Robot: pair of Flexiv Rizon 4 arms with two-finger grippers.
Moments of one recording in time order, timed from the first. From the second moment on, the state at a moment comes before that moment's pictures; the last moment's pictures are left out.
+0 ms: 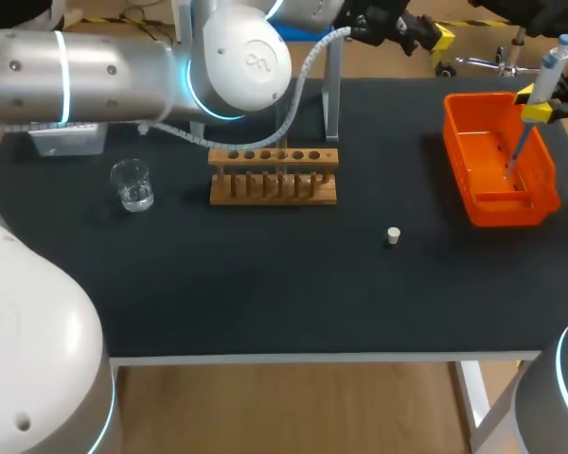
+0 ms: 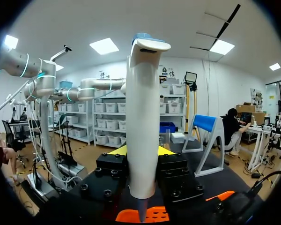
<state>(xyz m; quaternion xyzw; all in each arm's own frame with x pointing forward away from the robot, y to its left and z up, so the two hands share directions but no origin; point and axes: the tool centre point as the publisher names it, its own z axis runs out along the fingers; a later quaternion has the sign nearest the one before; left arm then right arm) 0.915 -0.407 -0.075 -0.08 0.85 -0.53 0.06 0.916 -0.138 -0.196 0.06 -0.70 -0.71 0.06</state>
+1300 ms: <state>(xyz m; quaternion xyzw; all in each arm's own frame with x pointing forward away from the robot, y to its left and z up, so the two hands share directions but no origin) 0.945 -0.510 -0.076 -0.05 0.81 -0.58 0.02 0.916 -0.138 -0.196 0.06 -0.70 -0.71 0.06</state>
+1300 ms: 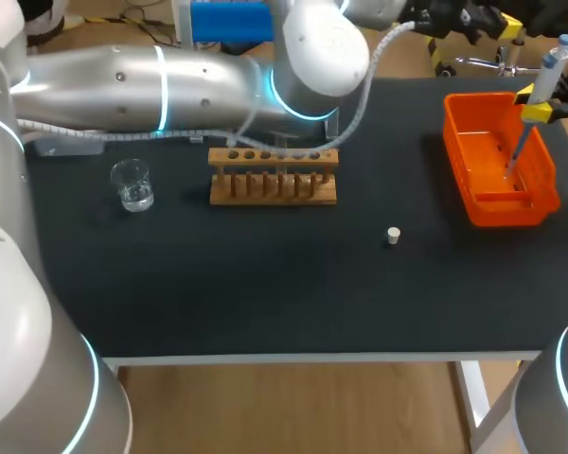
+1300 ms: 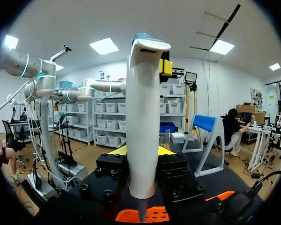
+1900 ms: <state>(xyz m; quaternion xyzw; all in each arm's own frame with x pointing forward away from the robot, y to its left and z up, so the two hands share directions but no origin) 0.933 -0.538 -0.074 -0.03 0.80 -0.60 0.02 0.916 -0.138 -0.196 0.06 -0.70 -0.71 0.06</state>
